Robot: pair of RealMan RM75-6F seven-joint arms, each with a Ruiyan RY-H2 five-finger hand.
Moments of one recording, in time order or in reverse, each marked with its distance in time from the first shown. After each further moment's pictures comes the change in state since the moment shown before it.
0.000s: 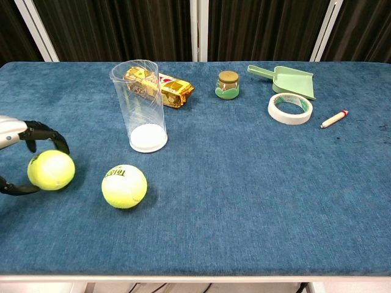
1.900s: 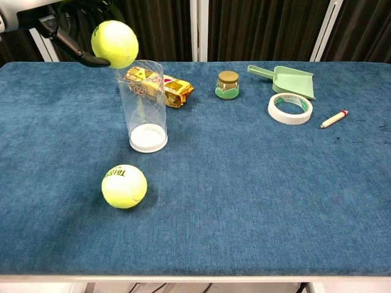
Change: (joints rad) left arm -0.280 0.081 -0.315 -0.347 -0.385 -0.070 0.255; right arm 0.010 0.014 0.010 -0.041 -0.006 0.002 0.022
